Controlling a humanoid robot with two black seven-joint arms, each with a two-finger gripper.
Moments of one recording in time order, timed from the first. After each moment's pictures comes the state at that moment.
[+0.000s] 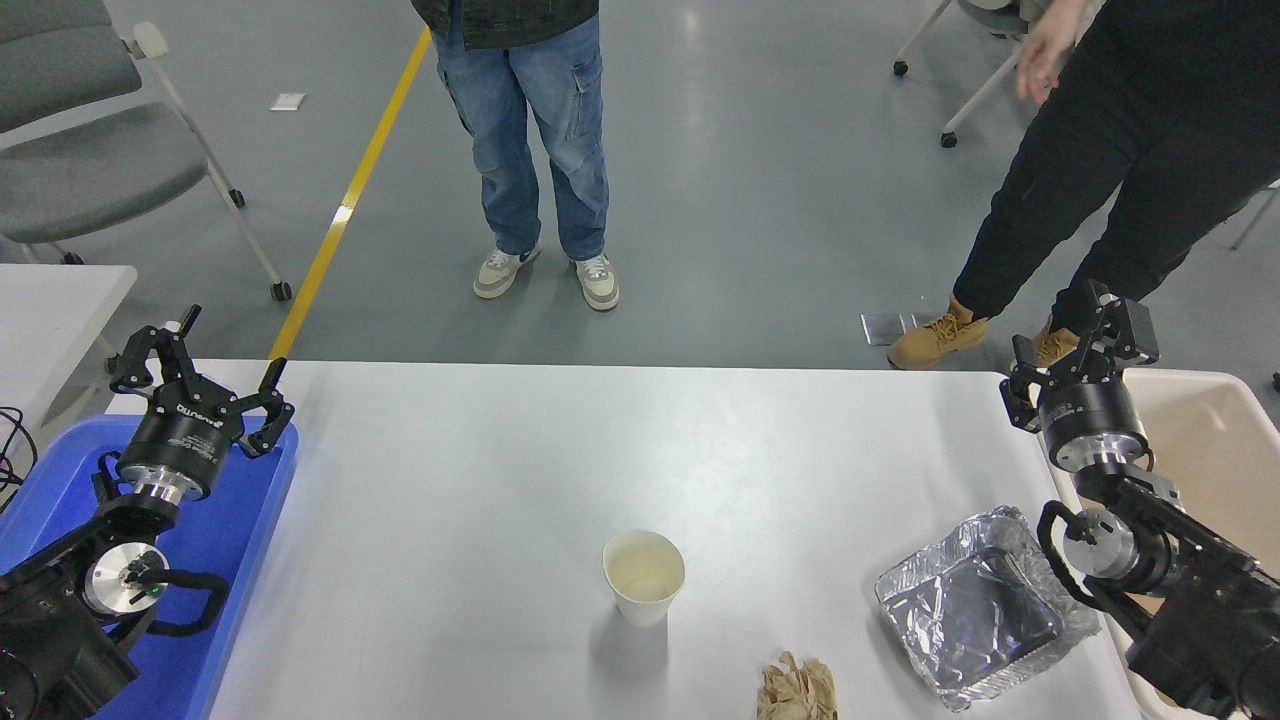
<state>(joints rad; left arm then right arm) -0.54 0.44 -0.74 -0.41 -0.02 -0.66 -0.59 0.60 -0.35 0.71 0.61 -0.12 0.04 0.68</state>
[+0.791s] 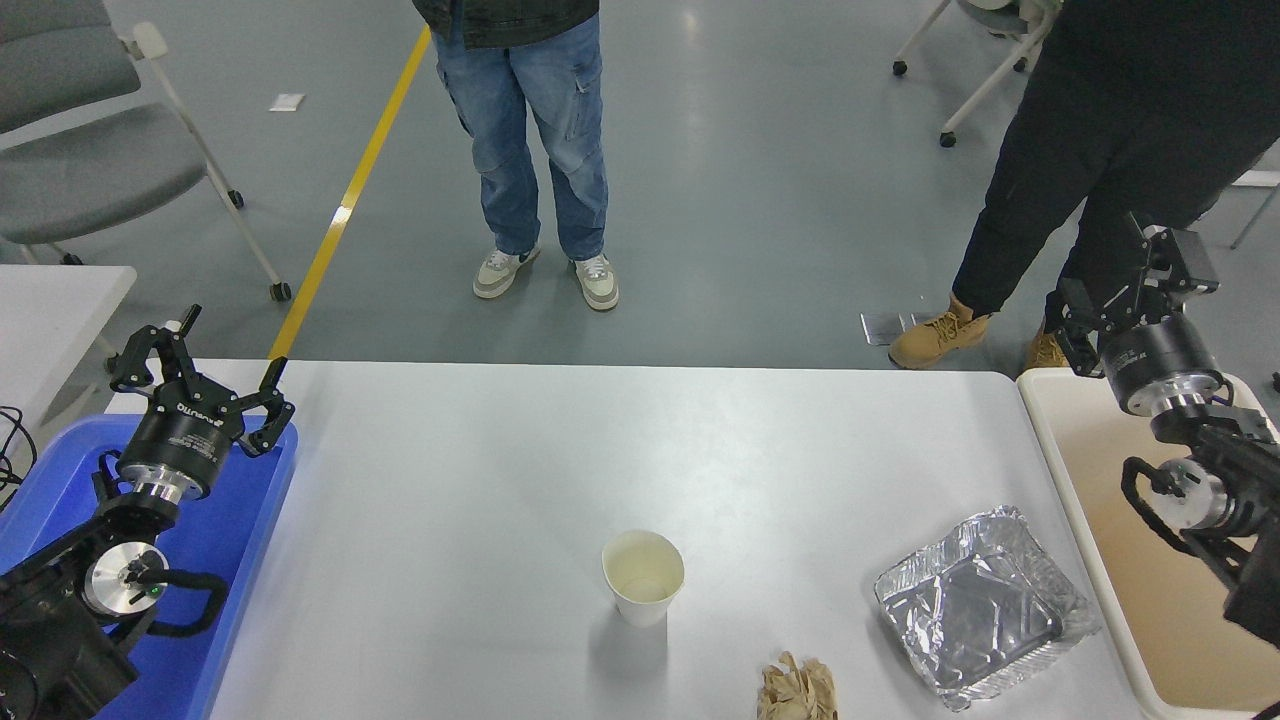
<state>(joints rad) -0.54 0.44 -0.74 -0.41 -0.02 -0.66 -0.59 0.85 -0.56 0.30 0.58 -0.08 0.12 0.66</state>
